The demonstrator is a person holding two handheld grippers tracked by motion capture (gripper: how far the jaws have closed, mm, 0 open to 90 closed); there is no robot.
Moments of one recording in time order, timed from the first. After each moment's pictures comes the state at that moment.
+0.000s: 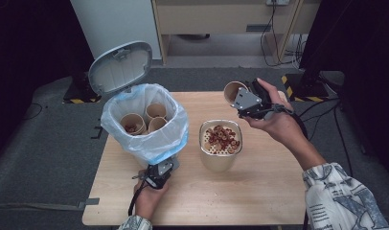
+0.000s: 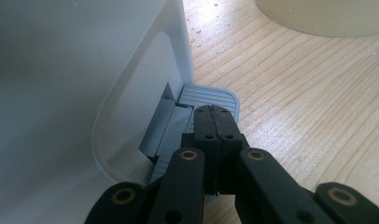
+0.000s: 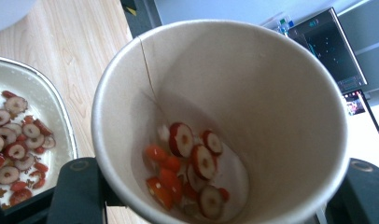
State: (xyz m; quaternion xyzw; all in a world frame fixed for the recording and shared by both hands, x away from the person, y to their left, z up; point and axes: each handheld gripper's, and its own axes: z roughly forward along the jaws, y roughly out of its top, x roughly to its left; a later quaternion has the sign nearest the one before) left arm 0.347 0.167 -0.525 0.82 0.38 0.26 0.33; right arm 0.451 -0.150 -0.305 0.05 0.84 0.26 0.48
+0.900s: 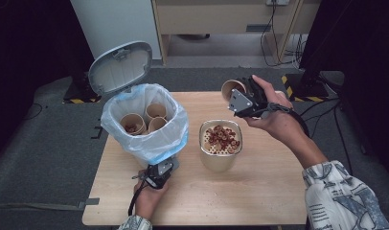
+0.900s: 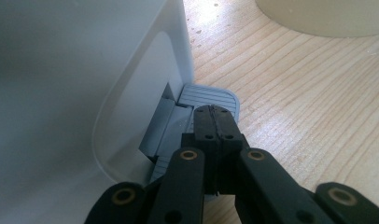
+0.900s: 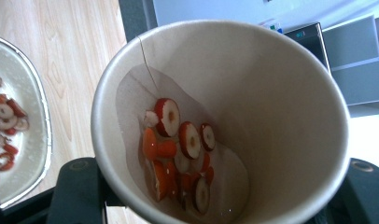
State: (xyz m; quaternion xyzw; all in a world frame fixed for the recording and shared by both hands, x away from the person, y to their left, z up) left arm 0.345 0.165 -0.526 0.81 0.40 0.26 0.34; right arm 0.445 -0.137 -0.294 -0.01 0.83 0.20 0.52
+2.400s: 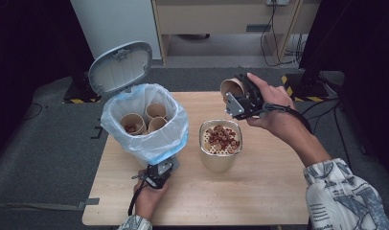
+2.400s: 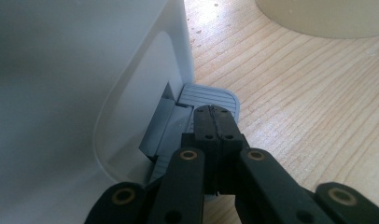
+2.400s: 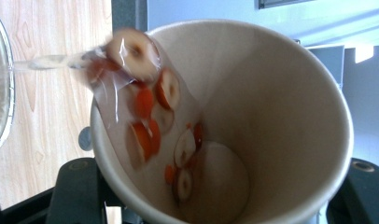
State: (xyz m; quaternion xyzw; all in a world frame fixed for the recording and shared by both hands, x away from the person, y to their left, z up) left arm 0.345 0.166 -0.525 0.81 0.40 0.26 0.34; right arm 0.439 -0.127 -0.286 -0.07 0.81 0.12 0.57
